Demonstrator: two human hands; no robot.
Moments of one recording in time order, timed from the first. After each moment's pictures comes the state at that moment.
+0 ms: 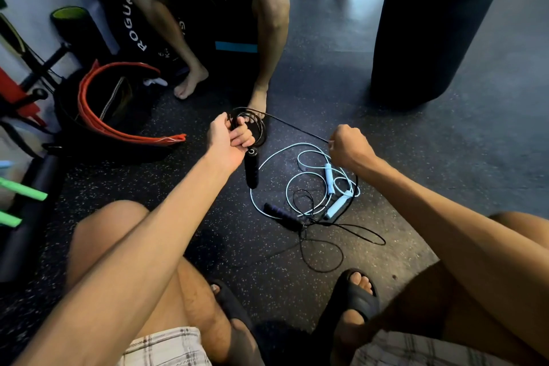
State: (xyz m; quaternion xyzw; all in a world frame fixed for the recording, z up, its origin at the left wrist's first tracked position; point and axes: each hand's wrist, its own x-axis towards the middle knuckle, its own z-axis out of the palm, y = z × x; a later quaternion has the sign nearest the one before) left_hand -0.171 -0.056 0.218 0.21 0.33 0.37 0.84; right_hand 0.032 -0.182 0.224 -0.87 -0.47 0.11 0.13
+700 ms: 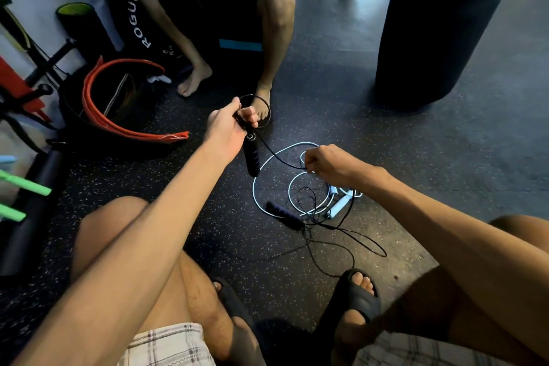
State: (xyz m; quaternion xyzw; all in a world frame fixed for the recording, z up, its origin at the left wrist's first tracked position) left_hand -0.172 -0.049 0.234 0.28 0.34 0.42 0.79; right_hand 0.010 -0.185 0.211 -0.73 -0.66 0.20 0.04
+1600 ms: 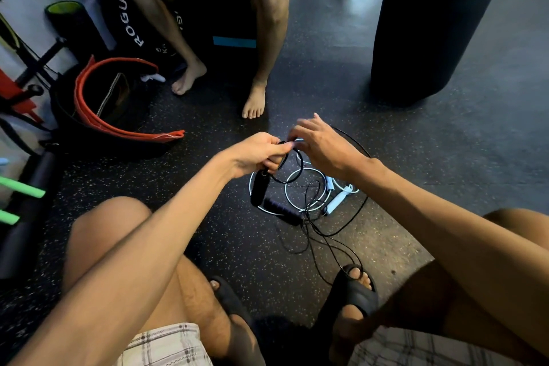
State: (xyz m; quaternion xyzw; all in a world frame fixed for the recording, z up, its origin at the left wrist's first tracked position) left_hand -0.155 -0.090 0.217 0.61 0.30 0.03 0.74; right_hand 0.018 -0.176 0.212 -0.64 -0.75 0.03 0.15
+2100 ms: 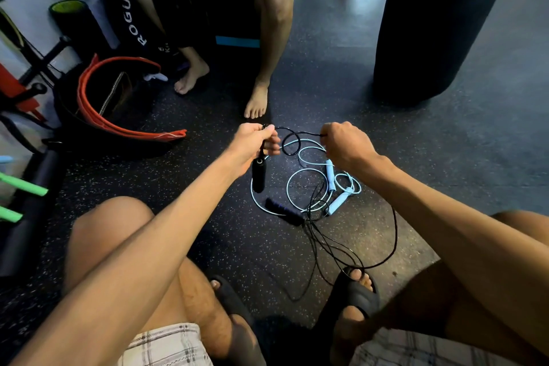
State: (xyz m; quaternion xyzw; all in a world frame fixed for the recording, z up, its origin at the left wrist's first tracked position) left_hand -0.153 -0.085 0.212 0.53 0.41 0.26 0.70; right_hand 0.033 -0.180 0.218 -0.81 -0.59 0.03 0.05
